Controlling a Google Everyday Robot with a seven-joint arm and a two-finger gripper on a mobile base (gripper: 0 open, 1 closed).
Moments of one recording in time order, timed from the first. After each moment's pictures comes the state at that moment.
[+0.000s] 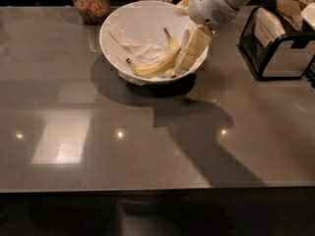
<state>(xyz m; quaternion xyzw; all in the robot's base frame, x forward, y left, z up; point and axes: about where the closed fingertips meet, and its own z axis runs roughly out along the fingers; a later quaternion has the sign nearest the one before) 0.603 -0.046 0.961 -0.68 0.65 0.12 0.31</state>
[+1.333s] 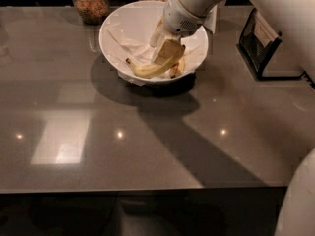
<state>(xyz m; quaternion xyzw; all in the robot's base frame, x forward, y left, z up) 0.637 -0.002 0.916 -0.72 0.63 0.09 0.26</state>
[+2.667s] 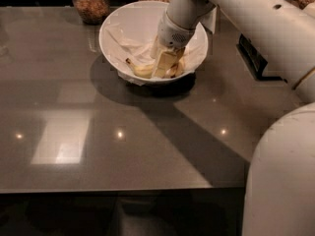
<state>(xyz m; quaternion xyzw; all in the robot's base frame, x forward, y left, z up) 0.657 0.000 0.863 -0.73 0.65 0.08 0.20</state>
